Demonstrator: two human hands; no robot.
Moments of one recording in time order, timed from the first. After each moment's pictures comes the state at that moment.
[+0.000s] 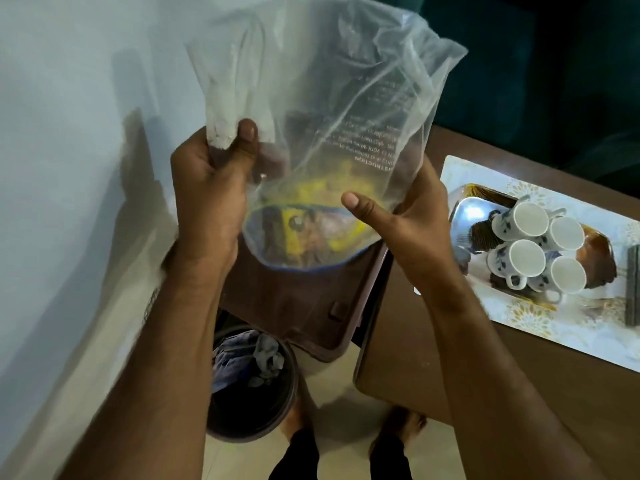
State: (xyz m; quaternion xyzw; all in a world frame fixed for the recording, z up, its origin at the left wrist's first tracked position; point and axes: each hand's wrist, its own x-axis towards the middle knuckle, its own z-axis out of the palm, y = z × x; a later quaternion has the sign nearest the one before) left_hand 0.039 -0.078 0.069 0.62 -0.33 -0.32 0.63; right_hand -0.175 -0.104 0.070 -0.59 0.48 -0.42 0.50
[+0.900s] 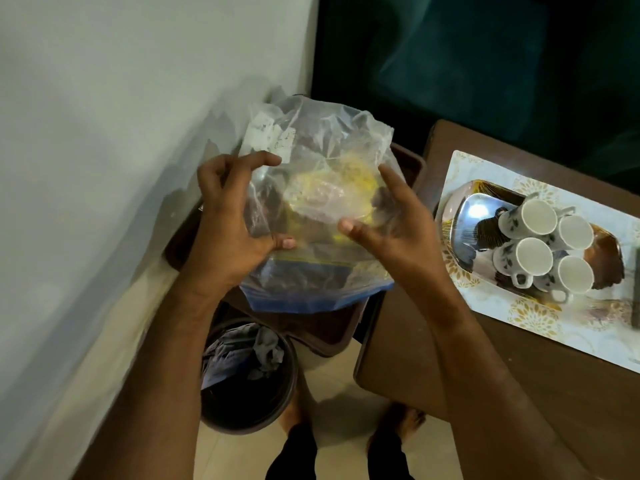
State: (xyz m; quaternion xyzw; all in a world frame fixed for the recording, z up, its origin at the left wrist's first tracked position) left_hand 0.054 -0.032 0.035 0.69 -0.55 -0.29 0.37; right_hand -0.177 -0.087 0.039 -0.61 0.56 -0.27 0.49
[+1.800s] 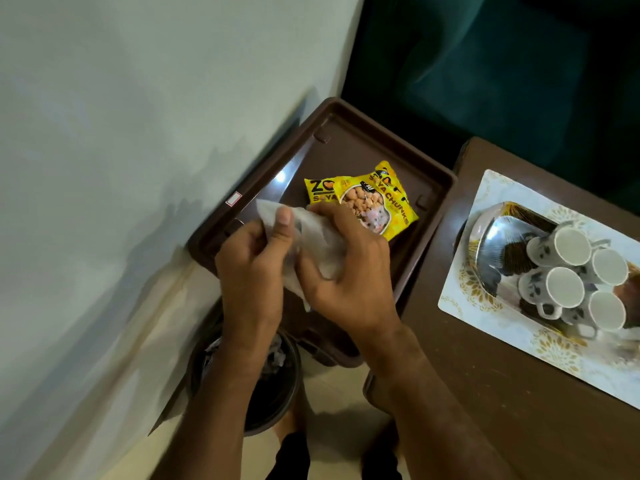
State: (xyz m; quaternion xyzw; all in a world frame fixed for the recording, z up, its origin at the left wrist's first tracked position) left_hand 0.012 0.005 0.031 0.69 -0.23 -0.36 0.59; right_hand -0.097 -0.042 0.036 -0.75 0.45 -0.33 0.34
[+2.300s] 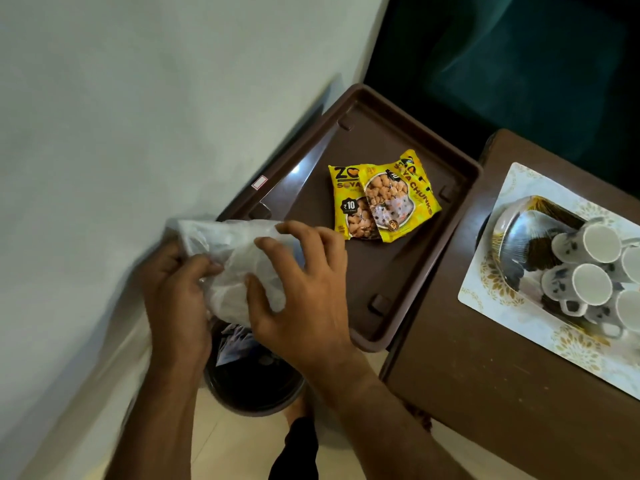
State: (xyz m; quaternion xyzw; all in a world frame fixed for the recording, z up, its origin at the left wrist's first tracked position) left_hand 0.084 0.075 0.010 0.69 -0.11 -0.33 0.63; right_hand -0.047 0.028 0.005 -0.82 0.43 -0.29 0.25
